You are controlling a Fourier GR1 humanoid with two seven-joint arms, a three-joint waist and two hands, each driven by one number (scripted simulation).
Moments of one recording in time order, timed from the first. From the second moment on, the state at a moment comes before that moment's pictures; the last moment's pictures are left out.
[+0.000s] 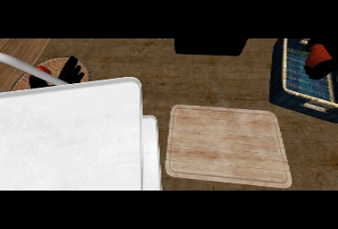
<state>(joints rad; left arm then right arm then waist) -0.28 0.29 -0.04 -1.49 0.13 0.18 0.15 -1.14 -0.63 0.01 -0.07 1.07 -0.16 -0.20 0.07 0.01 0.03</state>
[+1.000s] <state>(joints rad) -0.26 0.29 -0.03 -1.49 0.13 0.18 0.18 -1.17 -0.69 -0.33 -0.12 0.74 -0.15 -0.20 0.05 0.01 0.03</state>
